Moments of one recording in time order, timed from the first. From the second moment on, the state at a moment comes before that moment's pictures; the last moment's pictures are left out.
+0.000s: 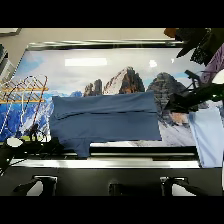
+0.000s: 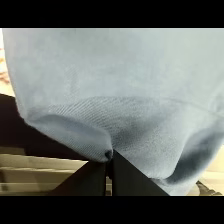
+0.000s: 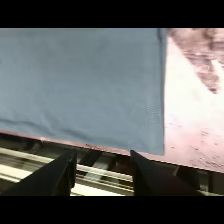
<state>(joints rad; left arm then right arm) 0.30 -0.93 0.33 0.93 -1.06 -1.44 -0.21 -1.34 1.38 -1.16 1.57 1.47</state>
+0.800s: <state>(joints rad) 0.30 -0.93 0.33 0.93 -1.06 -1.44 -0.42 -1.34 0.89 -1.03 1.41 1.34</state>
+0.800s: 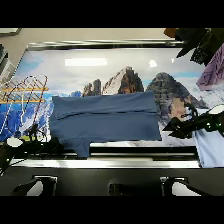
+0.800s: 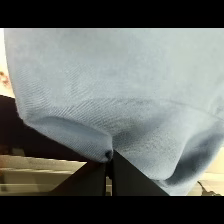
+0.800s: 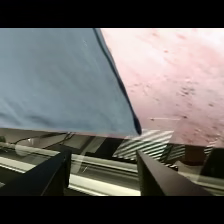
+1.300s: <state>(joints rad) 0.30 -0.93 0.33 0.93 -1.06 -1.44 -0.42 -1.34 0.75 -0.98 1.25 1.28</state>
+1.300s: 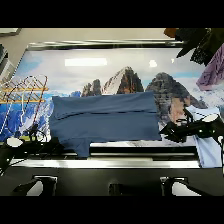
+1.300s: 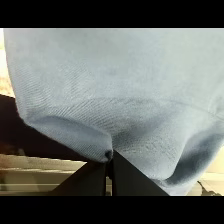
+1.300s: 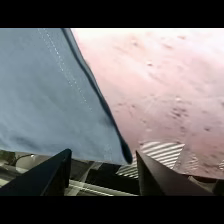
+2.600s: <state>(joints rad) 0.30 -0.93 0.33 0.93 -1.05 -1.44 -0.42 -1.34 0.67 -0.85 1.22 1.23</state>
